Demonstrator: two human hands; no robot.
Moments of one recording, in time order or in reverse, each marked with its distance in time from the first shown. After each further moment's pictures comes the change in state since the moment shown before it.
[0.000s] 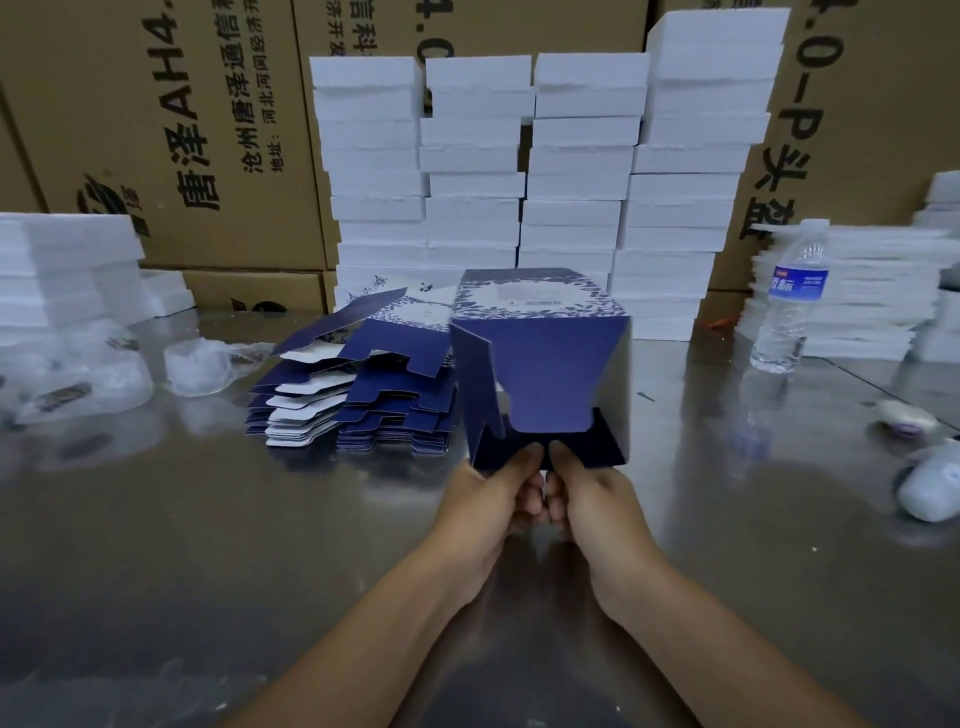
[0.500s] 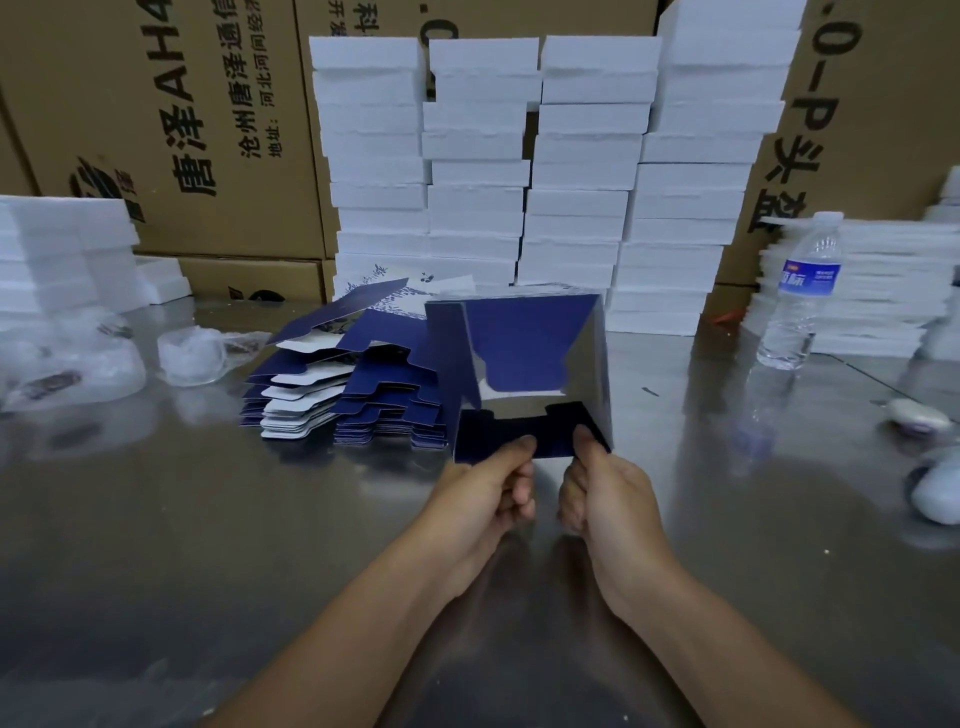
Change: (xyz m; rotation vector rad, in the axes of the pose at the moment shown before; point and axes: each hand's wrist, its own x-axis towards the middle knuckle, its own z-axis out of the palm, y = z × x) left_hand 0.007 0.002 -0.010 -0.164 -0.009 -0.119; right_hand 0.009 0.003 0.002 0.180 0.082 -0.002
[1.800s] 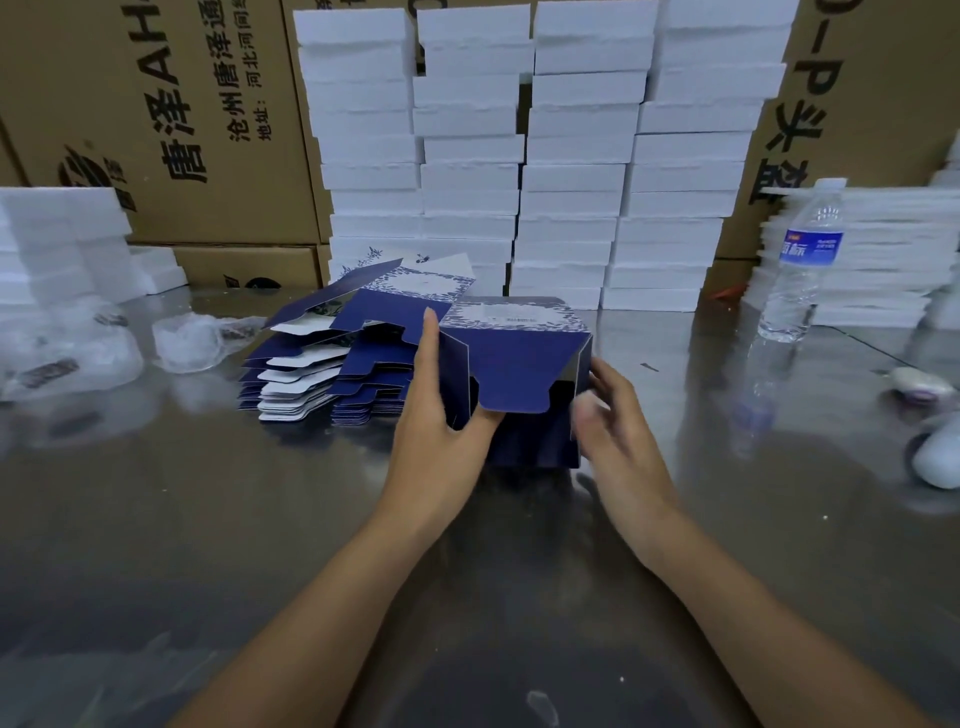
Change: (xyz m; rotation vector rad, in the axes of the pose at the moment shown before) left_hand -0.009 0.019 -0.013 0.540 0.160 0.525; right_hand 0.008 0.000 -0.024 -0.246 -0.241 -0.443
